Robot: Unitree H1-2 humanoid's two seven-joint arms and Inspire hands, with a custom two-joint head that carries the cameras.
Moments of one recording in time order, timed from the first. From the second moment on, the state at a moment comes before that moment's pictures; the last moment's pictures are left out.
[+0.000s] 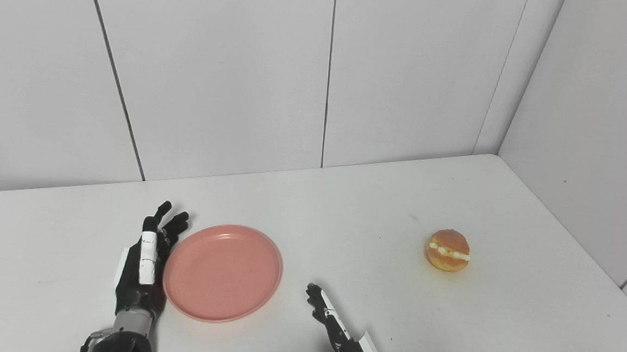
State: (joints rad) left arm -0.46 -0.01 0.08 0.44 -0.15 -0.07 -0.05; right arm 0.14 0.00 0.25 -0.09 -0.28 -0.26 -0.02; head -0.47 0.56
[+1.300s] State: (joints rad) left arm -0.48 0.00 0.09 0.49 -0.17 -0.10 -0.09; right arm -0.06 -0.22 -0.07 -0.61 -0.74 0.19 0.15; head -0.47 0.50
